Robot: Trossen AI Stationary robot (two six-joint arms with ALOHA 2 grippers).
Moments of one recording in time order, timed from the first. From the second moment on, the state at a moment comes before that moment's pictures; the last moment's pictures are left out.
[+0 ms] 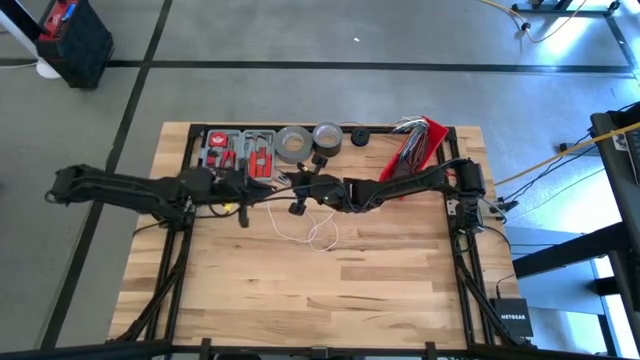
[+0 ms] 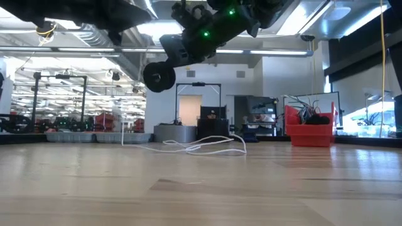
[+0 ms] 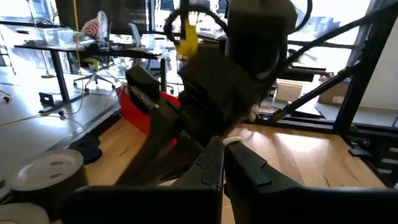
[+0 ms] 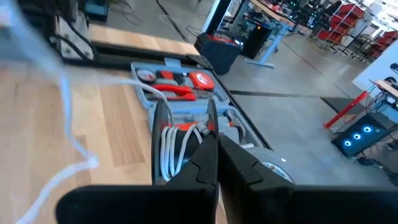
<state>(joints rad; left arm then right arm) 0.00 0.81 0.43 0.35 -0.16 -0.07 0.00 1.95 1.33 0.31 0.55 -0.21</state>
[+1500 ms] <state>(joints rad) -0.06 1.09 0.46 0.61 -0.29 0.05 0.00 1.95 1.33 0.39 0.30 -0.19</state>
